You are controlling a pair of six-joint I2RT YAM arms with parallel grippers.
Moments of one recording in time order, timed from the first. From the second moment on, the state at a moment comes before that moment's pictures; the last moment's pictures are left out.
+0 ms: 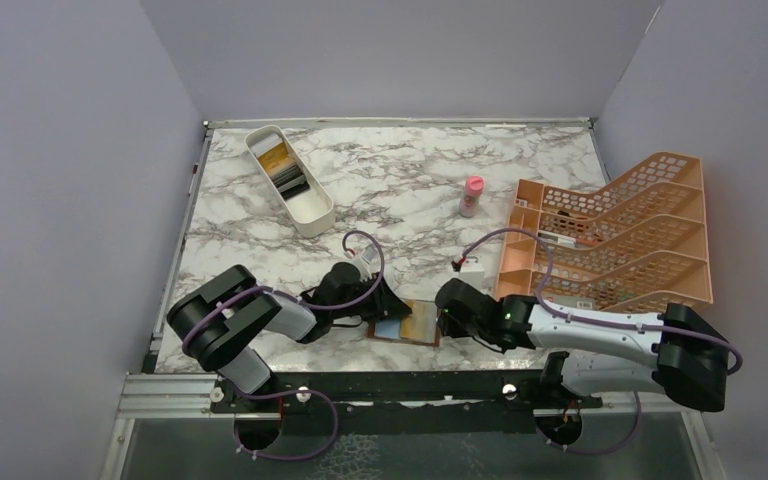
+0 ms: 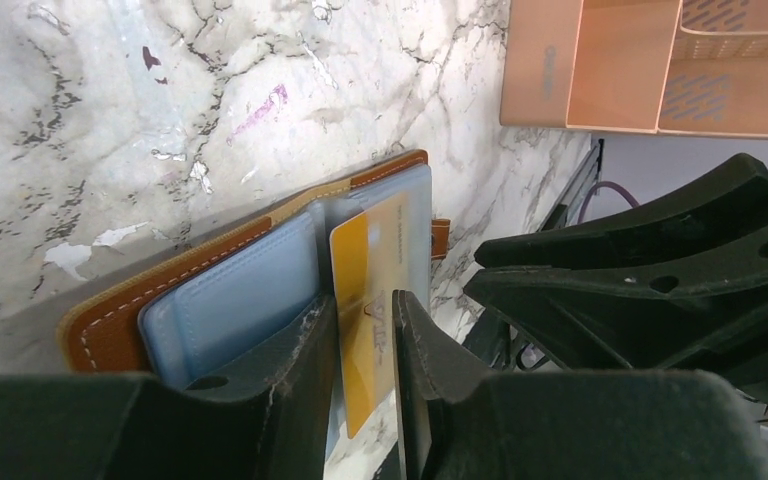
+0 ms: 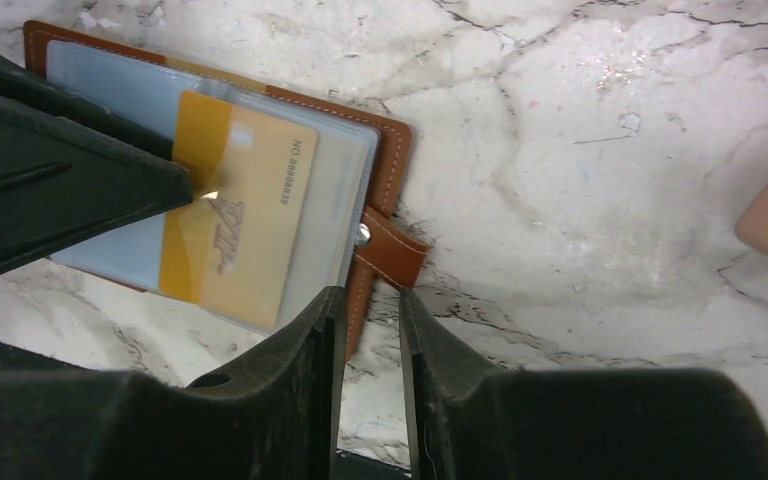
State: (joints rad) left arm -0.81 1.57 0.31 0.78 0.33 -1.07; right arm 1.10 1.16 0.56 -0.39 0.37 0.92
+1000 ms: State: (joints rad) left arm -0.95 1.56 0.42 0.58 0.16 -1.00; right arm 1.09 1.23 0.51 -0.32 0.36 0.92
